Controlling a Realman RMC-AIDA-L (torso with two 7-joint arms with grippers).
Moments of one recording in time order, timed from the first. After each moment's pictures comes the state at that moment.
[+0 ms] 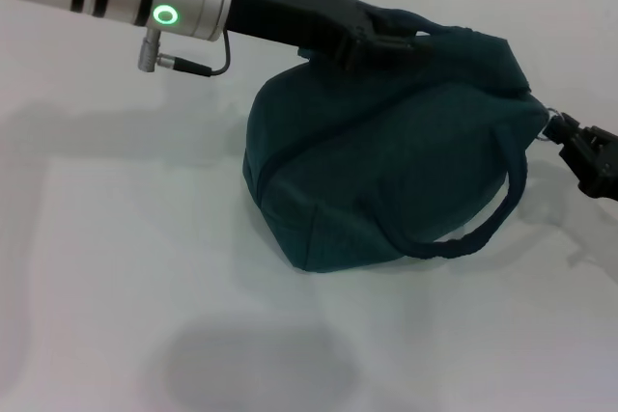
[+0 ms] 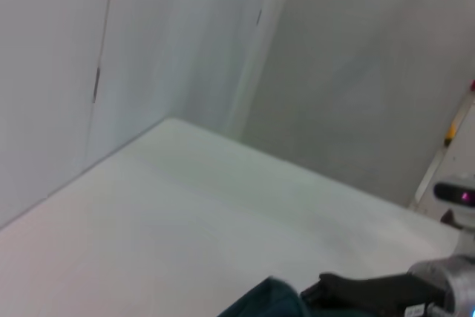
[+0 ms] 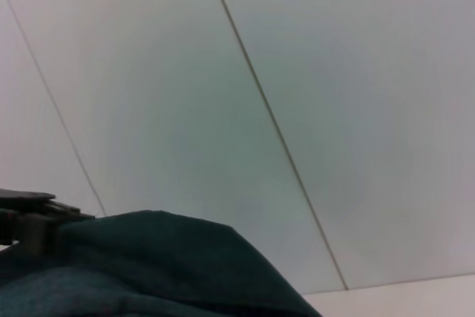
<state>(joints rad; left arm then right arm) -0.81 -2.08 1.05 0.94 1.93 1.50 -1.96 0.37 2.02 -1.17 -0.18 -0.91 -1.37 0.95</state>
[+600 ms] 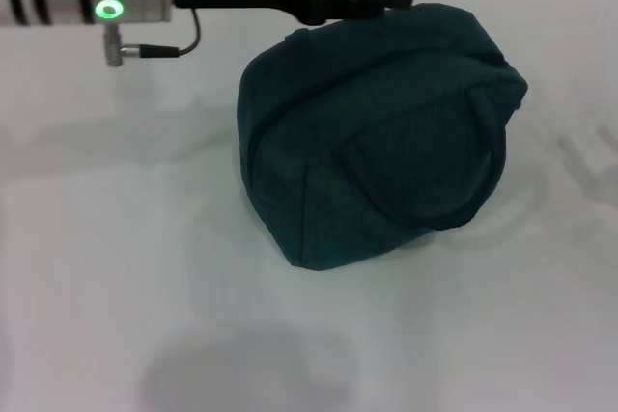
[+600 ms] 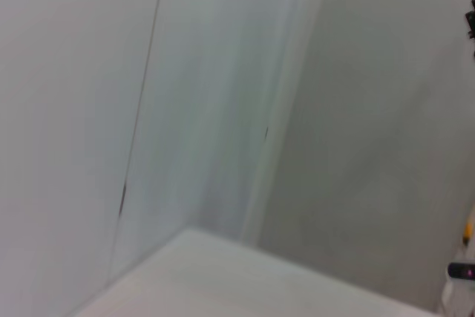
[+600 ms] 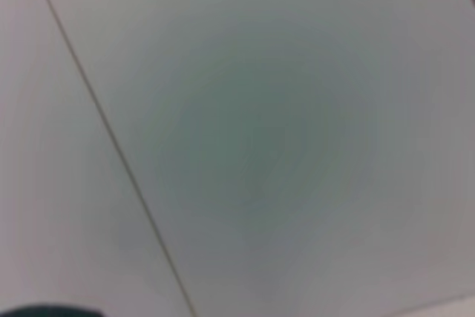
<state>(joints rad) -0.70 -2.08 0.97 0.94 1.73 1.50 -1.79 0.32 2.01 -0.96 -0.16 -0.89 -1.36 0.94</state>
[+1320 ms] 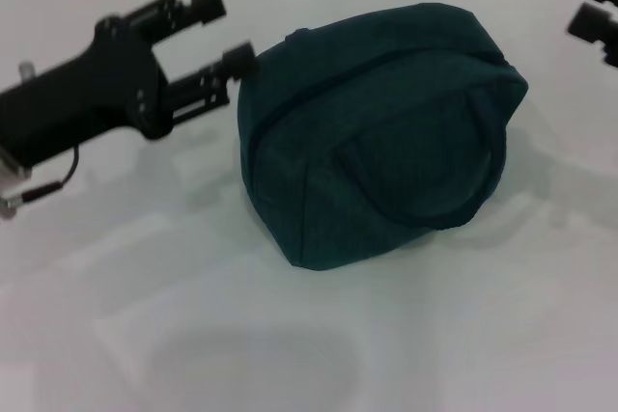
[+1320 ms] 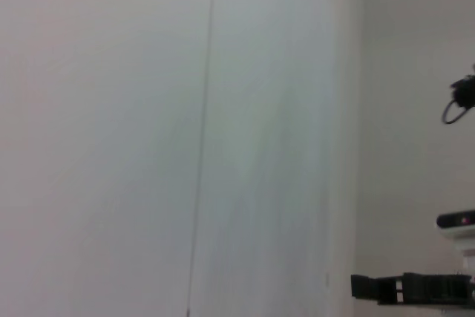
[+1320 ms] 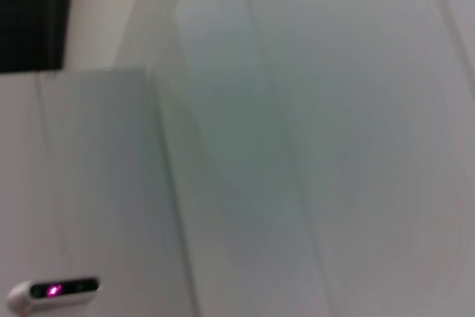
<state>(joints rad) -0.29 -2.09 0.98 0.81 1.31 1.68 -1.24 0.41 1.93 -0.96 -0.66 -1.25 -1.72 1.32</state>
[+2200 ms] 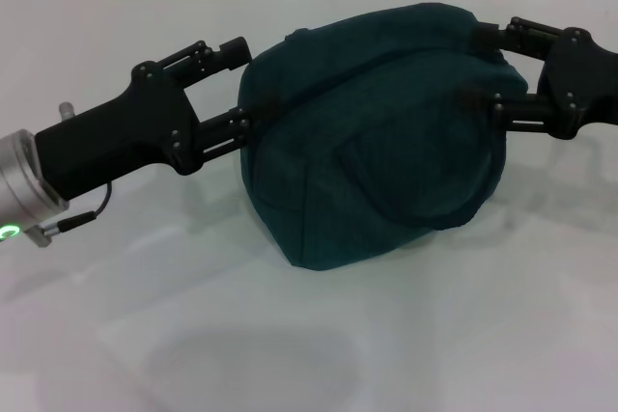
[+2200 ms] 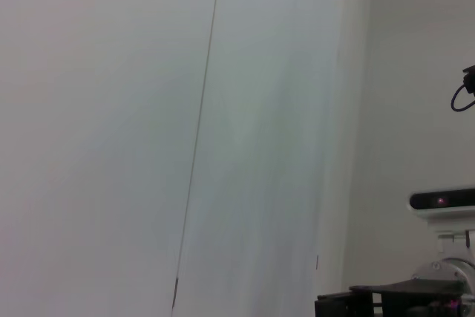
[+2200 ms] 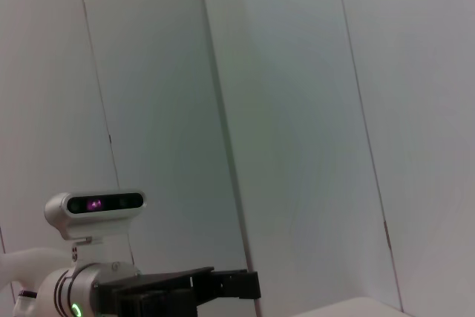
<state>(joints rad) -0.34 -2.08 0.98 0.61 1.35 1.67 -1.13 0.51 2.00 -0.96 -0.73 -1.51 -1.64 1.36</state>
